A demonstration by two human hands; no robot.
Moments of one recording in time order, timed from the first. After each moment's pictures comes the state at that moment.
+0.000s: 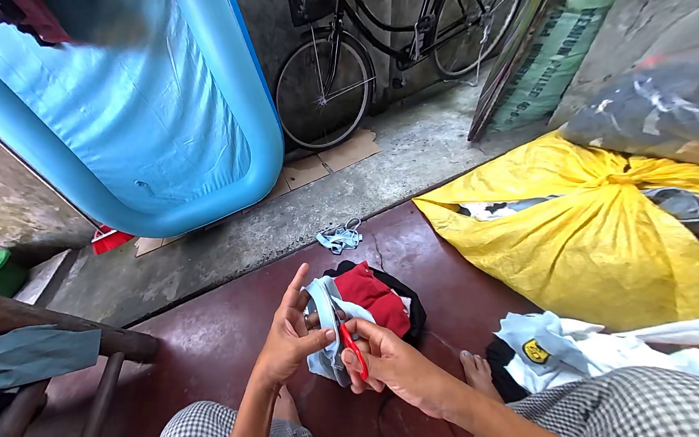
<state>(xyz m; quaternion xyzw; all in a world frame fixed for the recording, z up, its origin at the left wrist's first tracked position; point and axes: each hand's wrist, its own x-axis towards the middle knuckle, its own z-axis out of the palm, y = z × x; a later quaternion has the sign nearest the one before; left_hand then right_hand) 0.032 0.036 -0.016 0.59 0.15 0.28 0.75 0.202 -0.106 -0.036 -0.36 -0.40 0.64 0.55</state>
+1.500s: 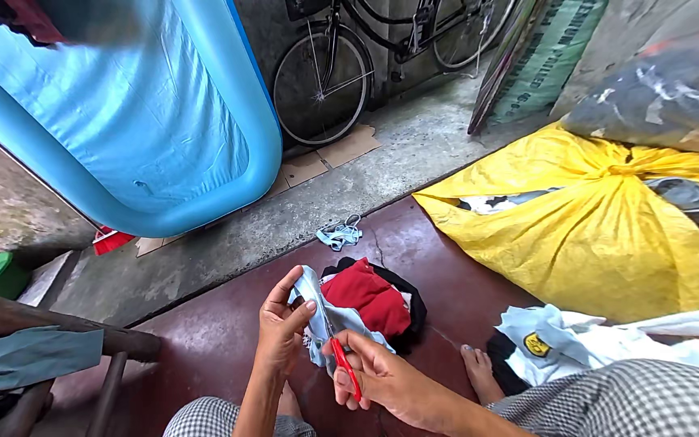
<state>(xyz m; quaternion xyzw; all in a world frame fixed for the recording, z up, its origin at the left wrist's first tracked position) 0.039 0.034 -0.016 0.47 0.24 0.43 0.73 0.187 -0.115 -0.040 -0.33 -0.45 0.64 0.52</state>
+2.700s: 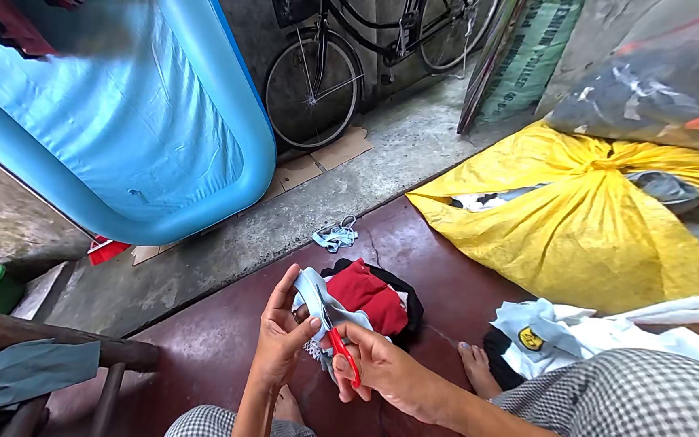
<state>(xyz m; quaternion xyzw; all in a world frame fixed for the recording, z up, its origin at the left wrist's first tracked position) 0.037 0.031 -0.012 0.55 0.14 0.37 0.74 0.191 -0.113 -0.033 -0.29 -0.42 0.64 0.57</state>
